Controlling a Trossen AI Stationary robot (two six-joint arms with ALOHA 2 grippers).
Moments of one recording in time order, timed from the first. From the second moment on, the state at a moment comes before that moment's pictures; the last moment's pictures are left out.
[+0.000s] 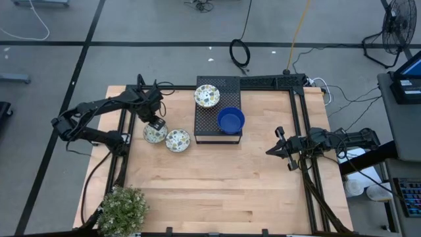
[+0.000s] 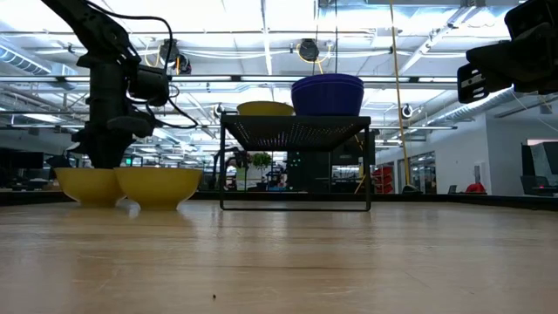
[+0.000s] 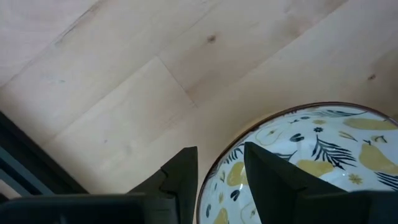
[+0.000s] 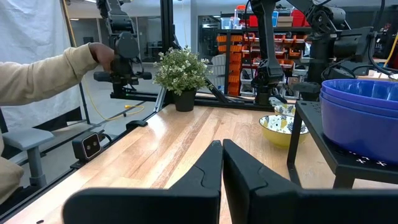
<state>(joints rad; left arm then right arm) 0.77 1.29 0.73 -0.93 0.05 -0.18 0.12 0.02 0.02 0.04 -0.16 0.01</state>
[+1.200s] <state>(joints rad) 0.77 1.29 0.73 -0.97 0.08 -0.17 0.12 0.02 0.02 0.04 -0.16 0.01</state>
